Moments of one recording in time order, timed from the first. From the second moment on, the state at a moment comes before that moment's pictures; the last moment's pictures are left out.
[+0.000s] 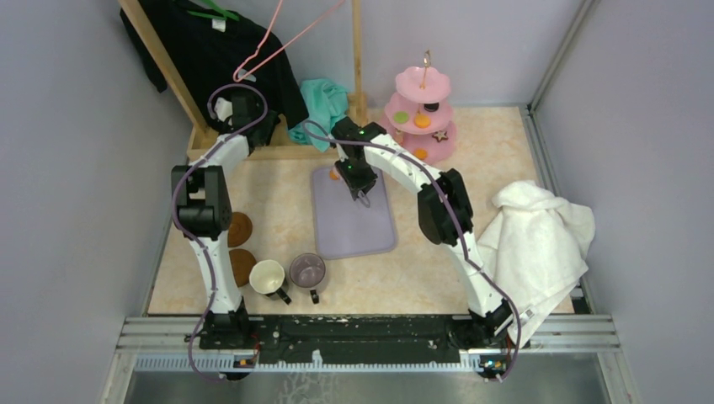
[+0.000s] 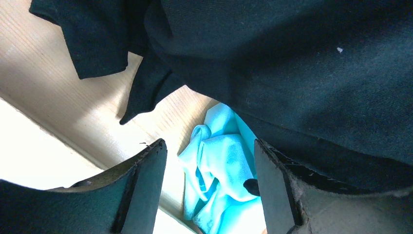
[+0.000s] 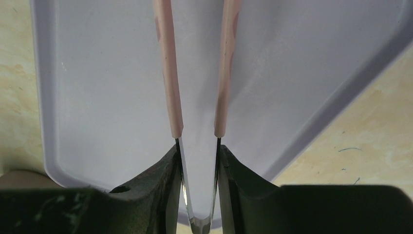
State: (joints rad) left arm -0.05 2.13 1.64 -0.06 -0.23 -1.09; right arm 0.69 2.36 2.19 -1.12 -0.03 0.13
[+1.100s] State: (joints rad) left arm -0.05 2.17 1.72 -0.11 -0.22 -1.09; right arm 0.69 2.44 2.30 -1.15 -0.05 0.14
